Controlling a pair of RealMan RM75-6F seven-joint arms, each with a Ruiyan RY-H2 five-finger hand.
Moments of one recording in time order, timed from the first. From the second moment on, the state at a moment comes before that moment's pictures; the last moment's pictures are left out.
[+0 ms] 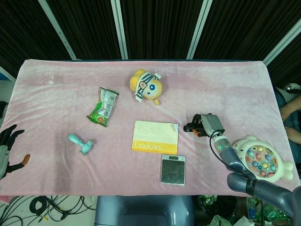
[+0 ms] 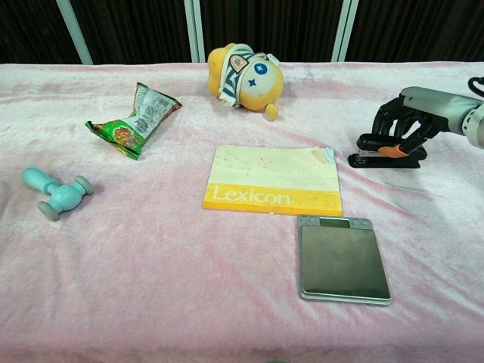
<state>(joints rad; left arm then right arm) -0.12 -1.06 -0.07 -1.69 1.37 1.39 -0.07 0.74 -1.50 0.20 -1.22 -1.00 0.73 0.01</state>
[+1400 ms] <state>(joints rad) -0.12 -1.06 -0.07 -1.69 1.37 1.38 -0.06 0.72 -1.47 0.22 -1.26 -1.08 0.76 0.08</state>
